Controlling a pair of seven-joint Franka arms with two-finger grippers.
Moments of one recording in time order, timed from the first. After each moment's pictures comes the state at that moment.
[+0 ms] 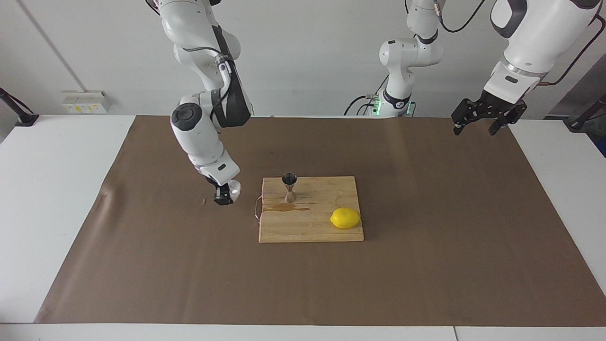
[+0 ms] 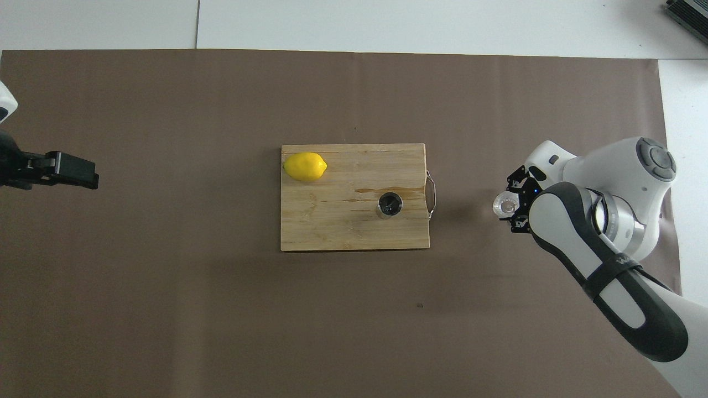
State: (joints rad) left arm 0.00 -0.02 -0.08 -1.59 -0.01 1.57 -0.02; right arm -0.01 0.24 0.01 -2.11 0.34 2.24 -1.76
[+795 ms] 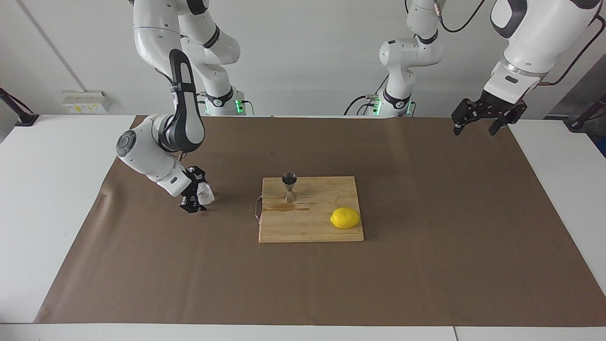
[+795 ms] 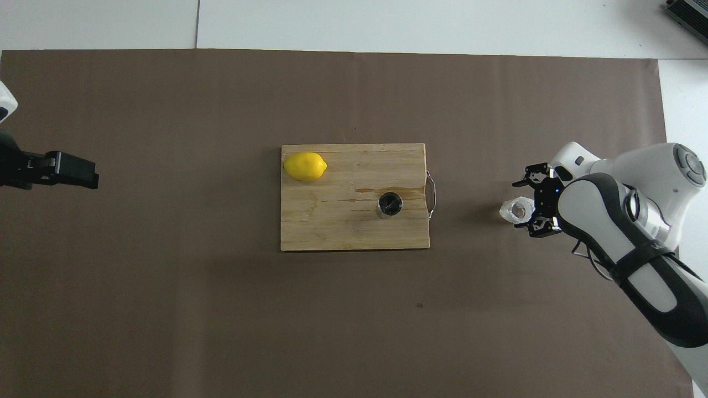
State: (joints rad) left arm 0.00 -0.02 -0.08 -1.59 -0.01 1.57 -0.02; right arm -0.07 0.23 0.01 -2.10 0.42 2.24 -1.83
